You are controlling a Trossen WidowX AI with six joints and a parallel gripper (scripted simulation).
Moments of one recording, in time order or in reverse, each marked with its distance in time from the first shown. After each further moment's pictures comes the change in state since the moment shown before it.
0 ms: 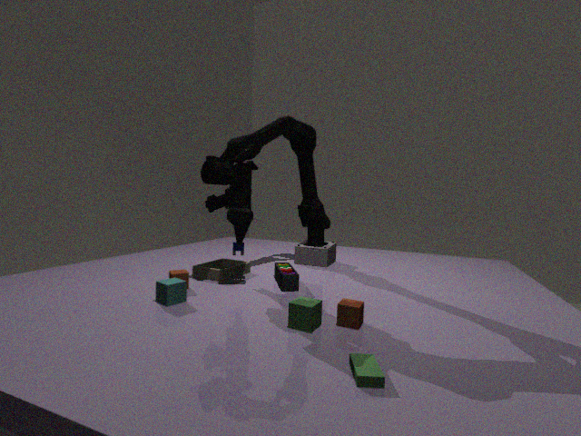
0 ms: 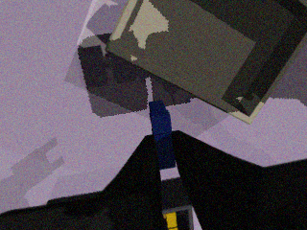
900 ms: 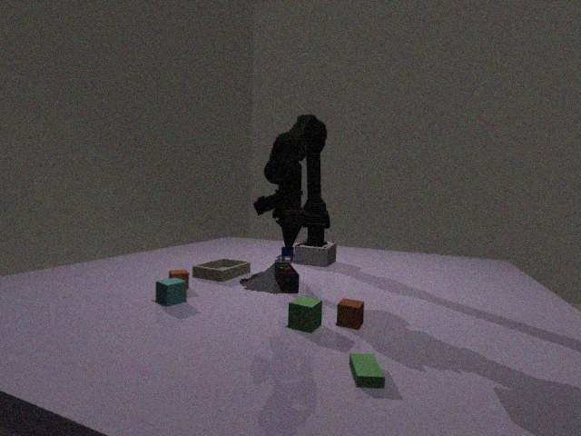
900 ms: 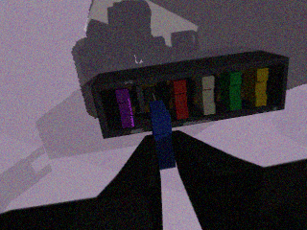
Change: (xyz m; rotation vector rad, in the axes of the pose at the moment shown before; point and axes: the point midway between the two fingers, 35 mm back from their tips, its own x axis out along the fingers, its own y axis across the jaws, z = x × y) arm -0.002 0.080 -0.121 -0.003 0.019 0.019
